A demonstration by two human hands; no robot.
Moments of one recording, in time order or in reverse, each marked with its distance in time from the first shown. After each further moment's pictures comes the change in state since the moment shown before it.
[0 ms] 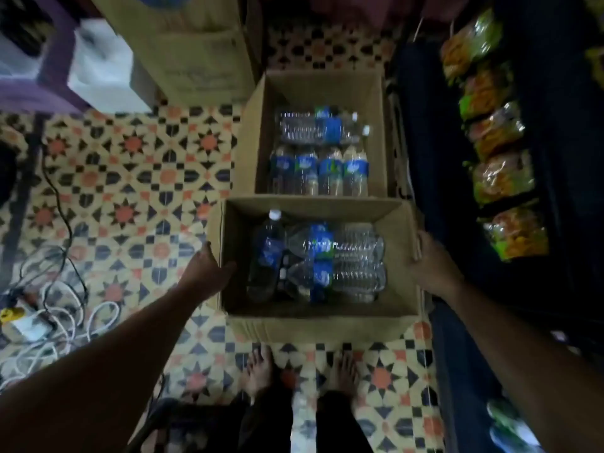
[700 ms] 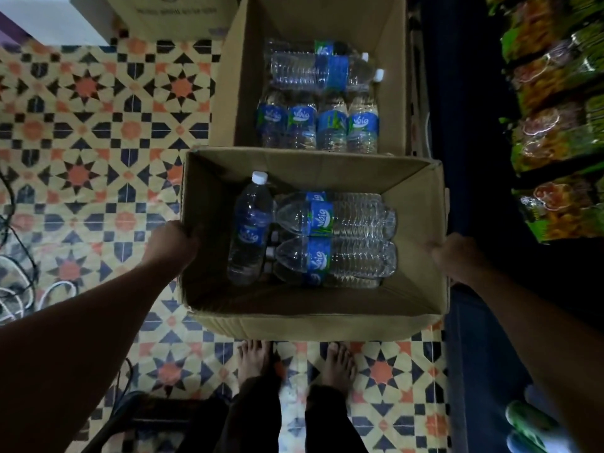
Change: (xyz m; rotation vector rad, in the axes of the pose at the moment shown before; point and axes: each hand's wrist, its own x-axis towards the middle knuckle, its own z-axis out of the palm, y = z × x) left_hand 0.077 -0.033 0.054 0.104 0.127 -0.084; right_hand 0.077 0.058 0.046 -0.140 -0.030 0.295
